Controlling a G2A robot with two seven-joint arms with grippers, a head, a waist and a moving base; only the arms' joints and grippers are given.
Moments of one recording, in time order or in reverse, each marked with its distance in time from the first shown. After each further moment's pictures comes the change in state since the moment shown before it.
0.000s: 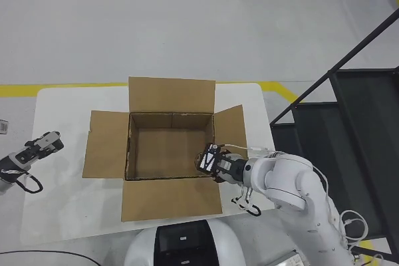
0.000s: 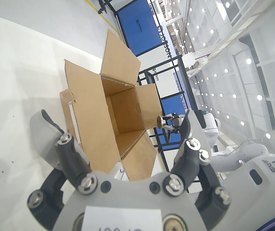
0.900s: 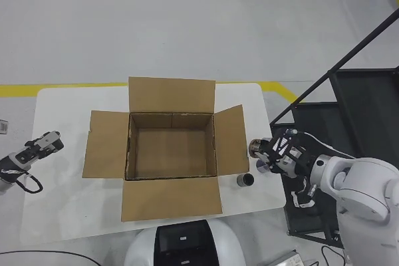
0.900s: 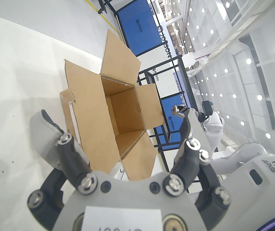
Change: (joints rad) left arm 0.000 0.000 0.000 0.000 0.000 0.000 0.000; right arm -0.239 0.115 0.581 -0.127 0.348 -0.039 0.022
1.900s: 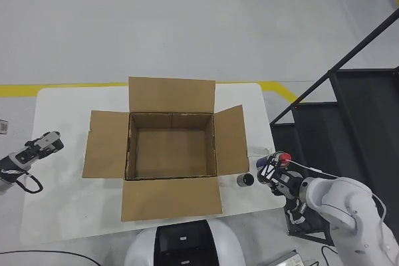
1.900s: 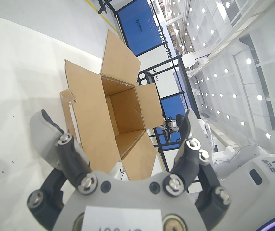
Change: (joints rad) left arm 0.000 0.000 0.000 0.000 0.000 0.000 0.000; right arm -0.188 0.040 -0.107 0.128 -0.377 -0.039 -0.159
